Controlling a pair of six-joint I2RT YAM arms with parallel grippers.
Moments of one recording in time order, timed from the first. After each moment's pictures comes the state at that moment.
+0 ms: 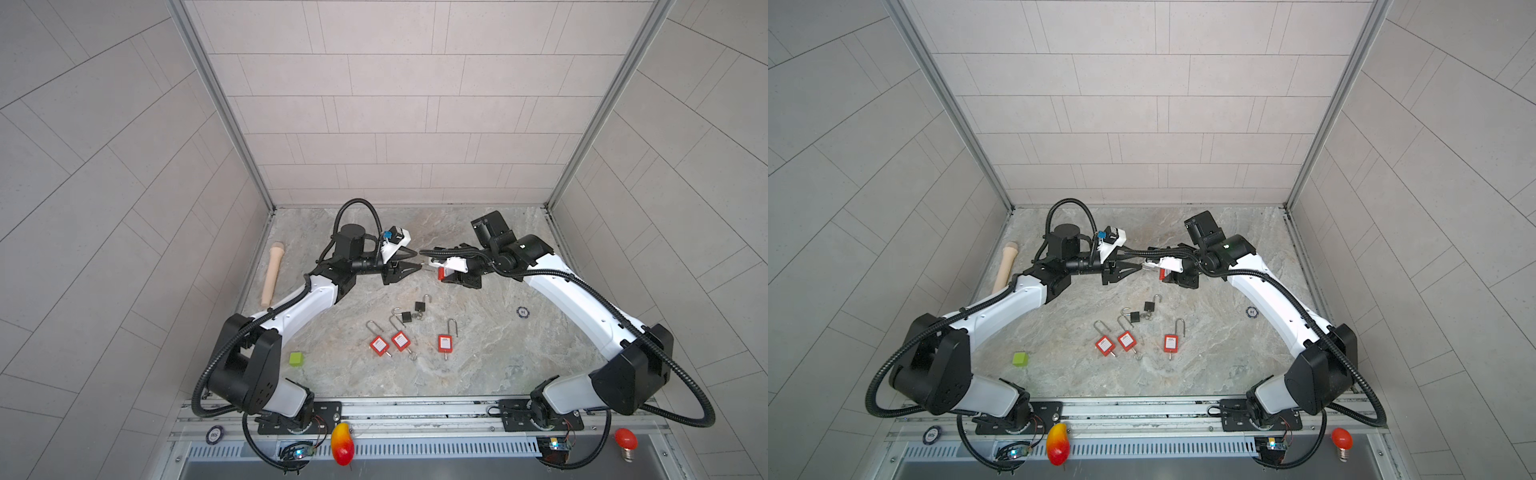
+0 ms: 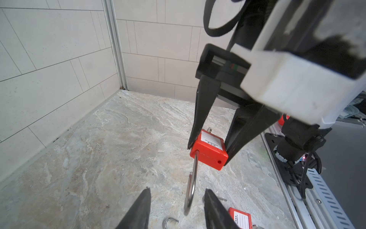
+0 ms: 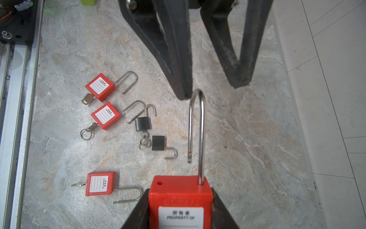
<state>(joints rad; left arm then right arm) -0.44 1.47 0.96 0.17 0.90 0.24 0.44 1.44 1.38 -0.89 -0.43 -0.94</state>
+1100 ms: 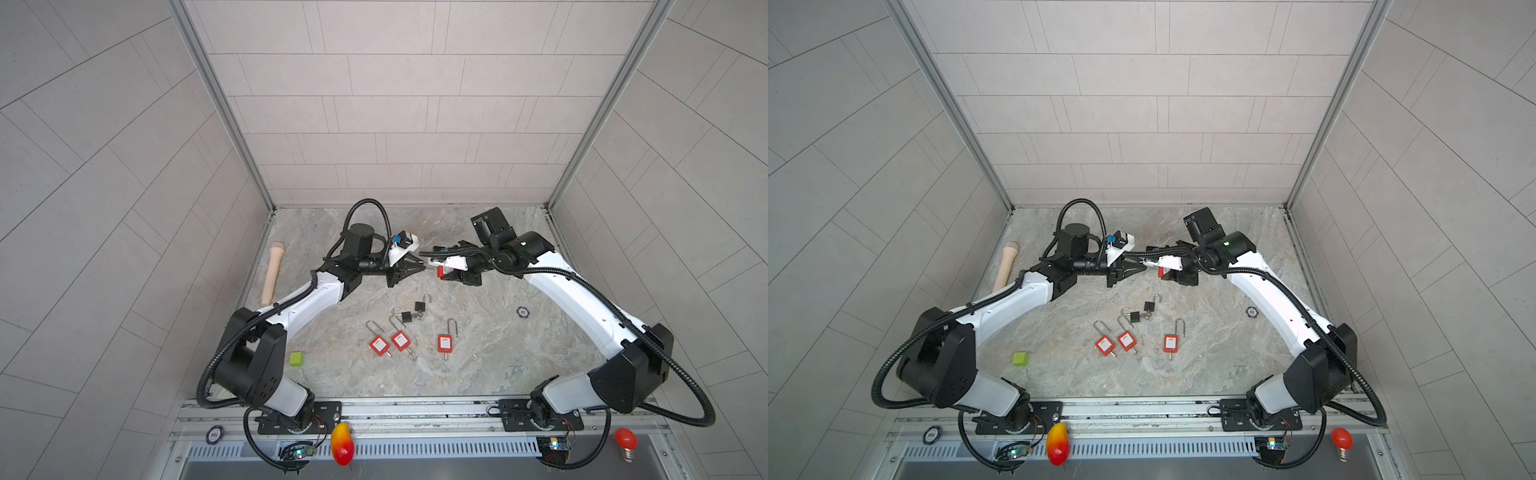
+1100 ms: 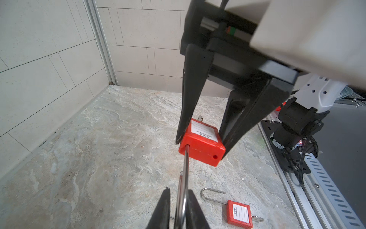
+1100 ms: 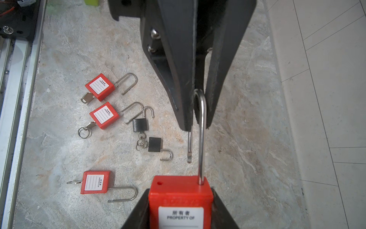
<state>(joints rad) -0.47 1.51 1.01 0.09 0.91 0.33 0.45 1.45 1.42 -0.91 -0.43 -0.98</state>
